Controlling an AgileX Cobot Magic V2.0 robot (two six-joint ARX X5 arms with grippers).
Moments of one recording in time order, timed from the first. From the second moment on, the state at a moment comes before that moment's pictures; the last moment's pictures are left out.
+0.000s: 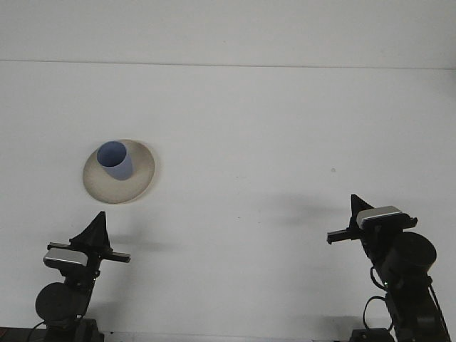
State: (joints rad) left arm -0.05 0.01 0.03 0.22 0.05 0.04; right arm 0.07 0.59 0.58 -0.24 -0.13 -0.04
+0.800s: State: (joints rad) left arm -0.05 0.01 0.03 0.22 0.05 0.04; right arm 0.07 0.59 0.58 -0.24 -0.13 -0.04
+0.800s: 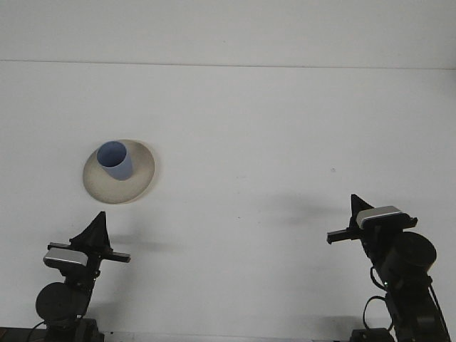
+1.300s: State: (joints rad) left arm -0.05 0.01 0.03 0.22 0.05 0.04; right arm 0.07 0.53 0.56 -0.21 -0.13 -0.04
